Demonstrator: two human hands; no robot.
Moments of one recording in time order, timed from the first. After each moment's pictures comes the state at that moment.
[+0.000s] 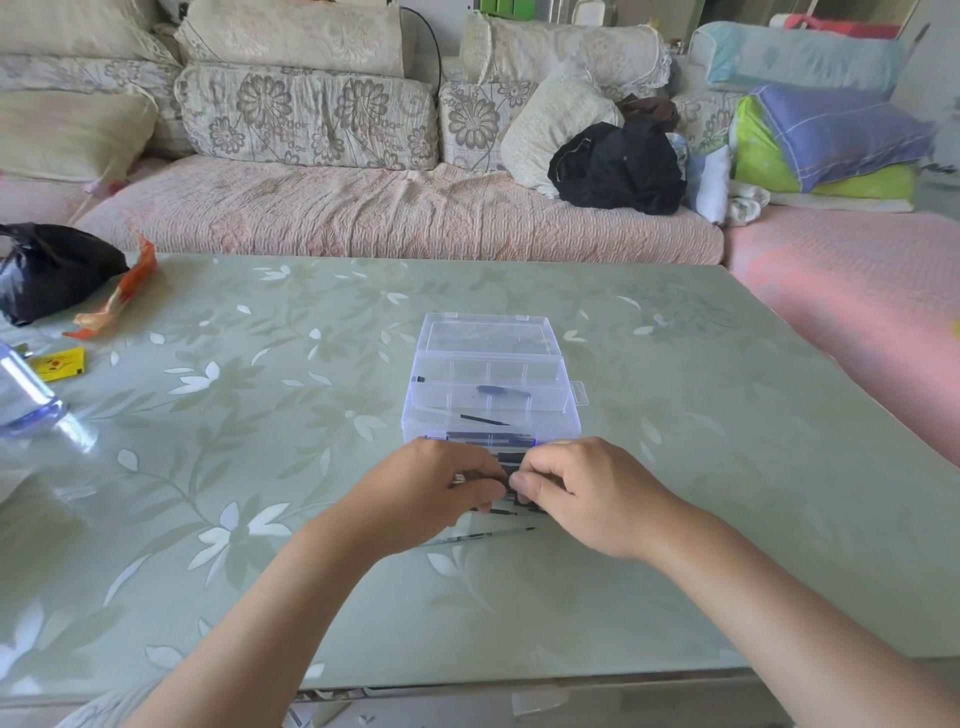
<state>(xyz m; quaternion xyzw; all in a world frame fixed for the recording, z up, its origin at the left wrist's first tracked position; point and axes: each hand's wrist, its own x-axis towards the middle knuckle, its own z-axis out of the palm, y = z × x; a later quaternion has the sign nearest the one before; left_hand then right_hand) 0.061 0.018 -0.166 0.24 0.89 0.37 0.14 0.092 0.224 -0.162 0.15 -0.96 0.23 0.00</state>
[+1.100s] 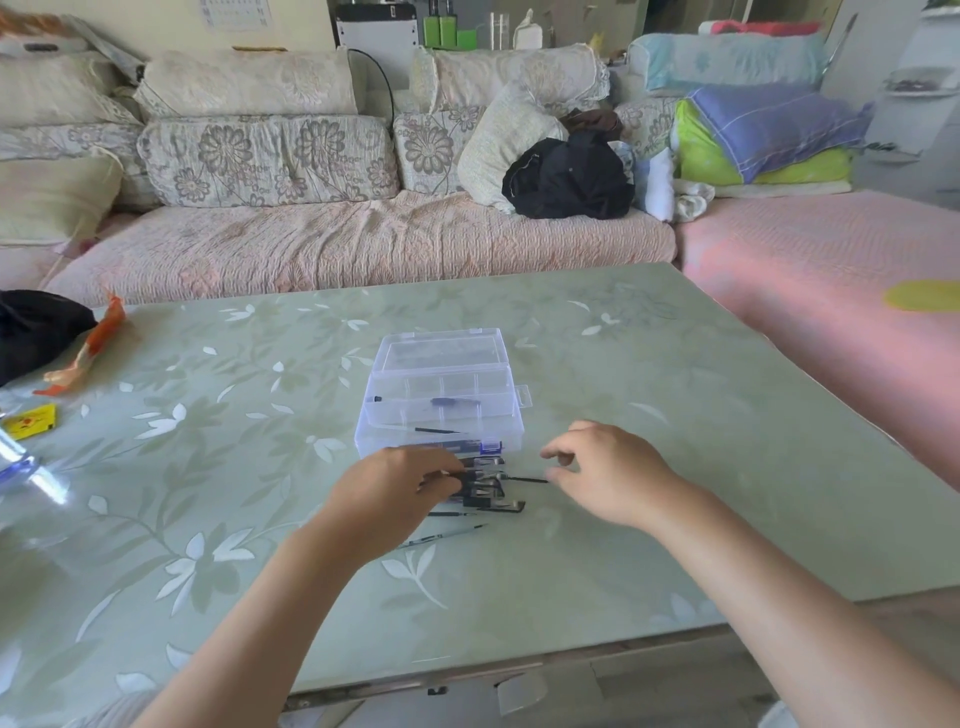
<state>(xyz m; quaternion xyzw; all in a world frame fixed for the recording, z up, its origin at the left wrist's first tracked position) 0.069 0.044 -0.163 0.21 0.95 0.23 0.04 0.096 0.296 -0.173 0.02 -0.99 0.16 -0.02</state>
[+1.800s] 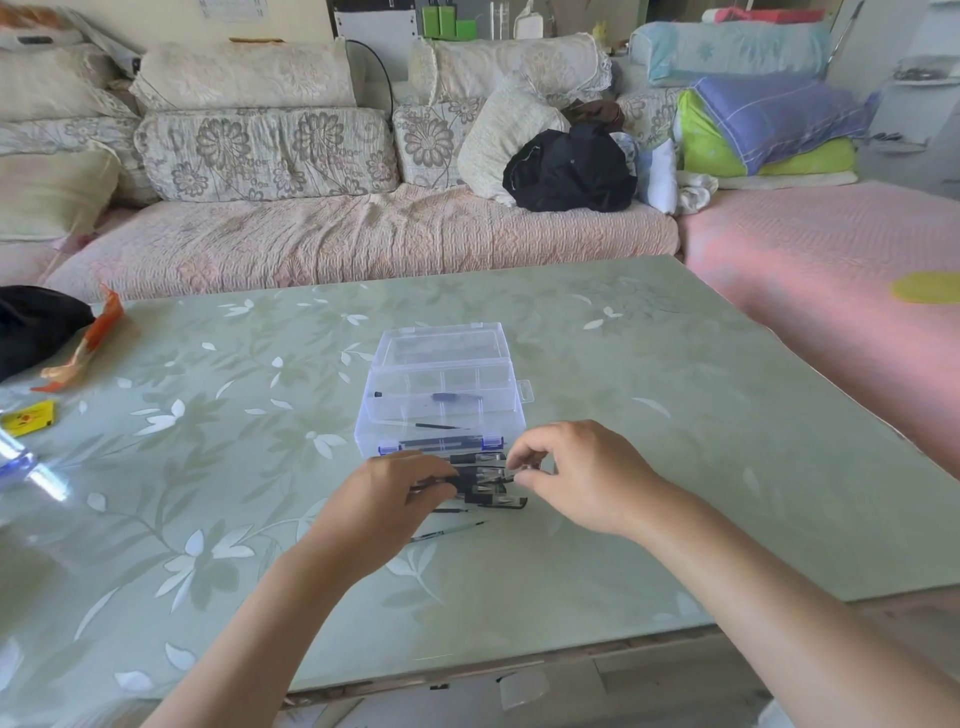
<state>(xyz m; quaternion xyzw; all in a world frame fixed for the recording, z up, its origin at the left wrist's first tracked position) 0.074 0.035 -0.183 0.21 0.93 0.32 0.00 0.106 0.268 -0.156 0.07 -0.97 0.23 0.02</state>
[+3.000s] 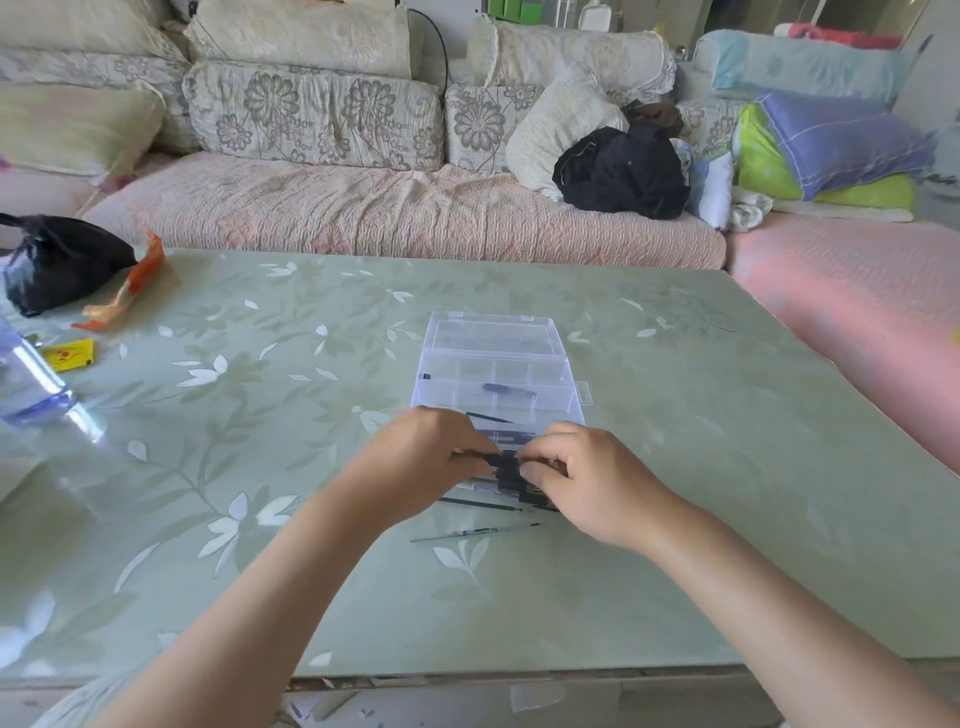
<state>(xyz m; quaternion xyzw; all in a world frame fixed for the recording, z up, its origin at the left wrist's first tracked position) 0.044 0.012 -0.165 0.28 0.91 0.31 0.00 0.085 0.219 -0.168 0.10 -0.95 0.29 0.00</state>
